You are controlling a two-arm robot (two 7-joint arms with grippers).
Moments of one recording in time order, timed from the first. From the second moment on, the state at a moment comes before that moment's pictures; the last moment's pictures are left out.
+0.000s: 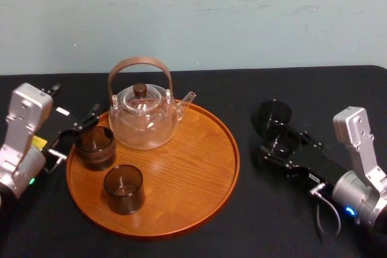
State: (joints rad) left arm -0.20 0.60 0.45 -1.41 -0.25 -0.12 0.03; right arm 0.04 0.41 -0.24 -1.44 0.28 0.00 0.38
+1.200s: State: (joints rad) left arm -0.20 0.60 0.45 -1.41 -0.25 -0.12 0.03; right arm 0.16 0.38 -0.44 -1.50 0.28 -0.02 0.50
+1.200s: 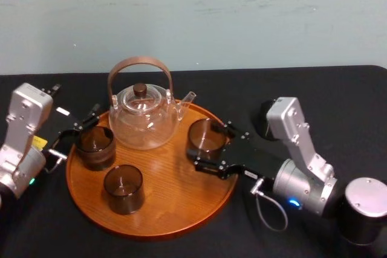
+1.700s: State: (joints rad) left arm -0.20 0.60 0.45 -1.41 -0.25 -0.12 0.03; right arm 0.22 0.35 -0.53 -1.42 0.28 -0.05 0.55
